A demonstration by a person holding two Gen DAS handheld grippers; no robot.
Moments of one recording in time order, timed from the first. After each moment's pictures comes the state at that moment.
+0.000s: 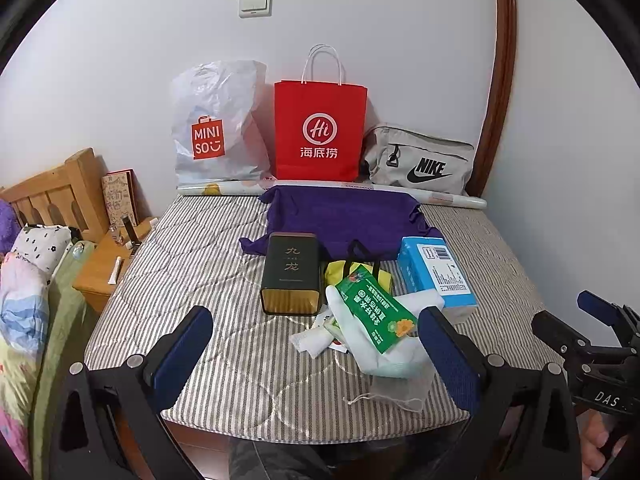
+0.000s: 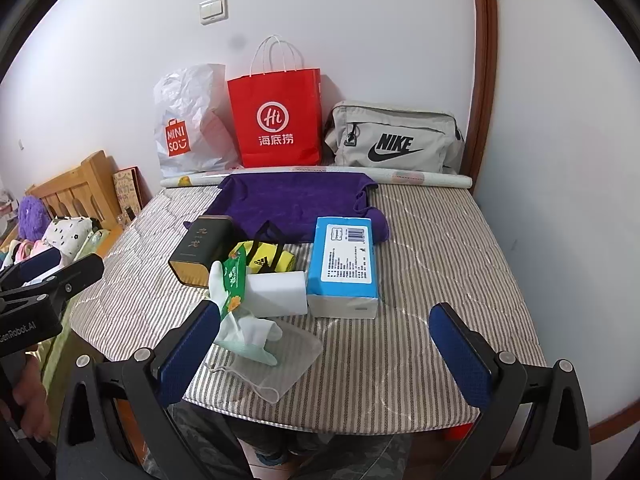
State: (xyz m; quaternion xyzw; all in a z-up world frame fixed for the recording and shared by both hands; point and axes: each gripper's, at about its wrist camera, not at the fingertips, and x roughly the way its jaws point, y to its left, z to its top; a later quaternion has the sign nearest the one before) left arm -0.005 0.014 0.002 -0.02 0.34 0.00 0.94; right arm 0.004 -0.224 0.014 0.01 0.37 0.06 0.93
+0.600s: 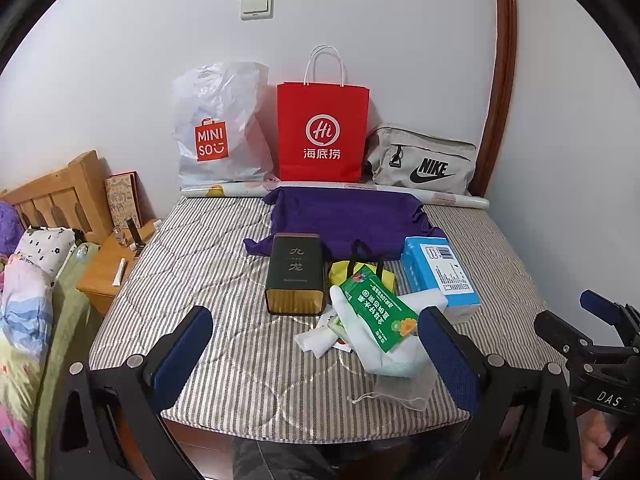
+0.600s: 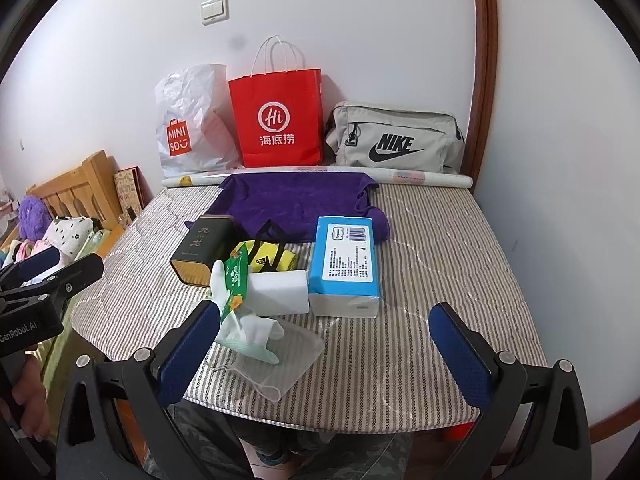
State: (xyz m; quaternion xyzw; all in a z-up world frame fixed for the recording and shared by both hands) left arm -0.007 0.017 0.002 -0.02 0.34 0.00 0.94; right arm 0.000 -0.223 0.015 0.00 0.37 0.06 0.93
